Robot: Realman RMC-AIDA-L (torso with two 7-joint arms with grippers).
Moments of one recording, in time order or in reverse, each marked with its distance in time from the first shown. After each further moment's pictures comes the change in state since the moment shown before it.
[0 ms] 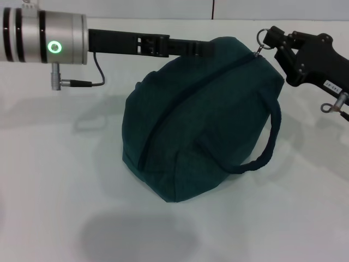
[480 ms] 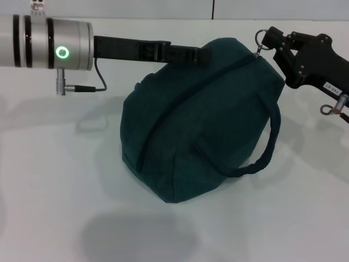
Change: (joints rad) left arm 0.002 -0.013 0.010 -0.006 0.044 -0.072 -0.050; right arm -0.003 0.002 -0.001 0.002 0.000 -0.027 -0.010
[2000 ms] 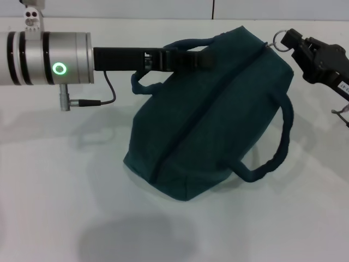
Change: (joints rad) left arm 0.067 -0.042 0.011 0.031 -0.134 0.126 0.095; right arm 0.004 0.002 0.008 0.110 0.101 -0.002 0.165
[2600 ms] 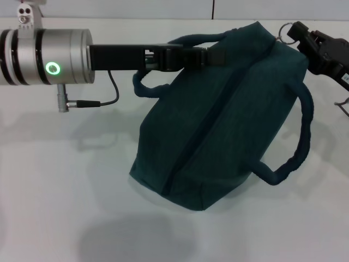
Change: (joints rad) left arm -0.001 -0.001 0.000 0.000 -0.069 0.111 0.017; right arm 0.010 -0.005 -0.002 0.003 0.038 0.037 0.004
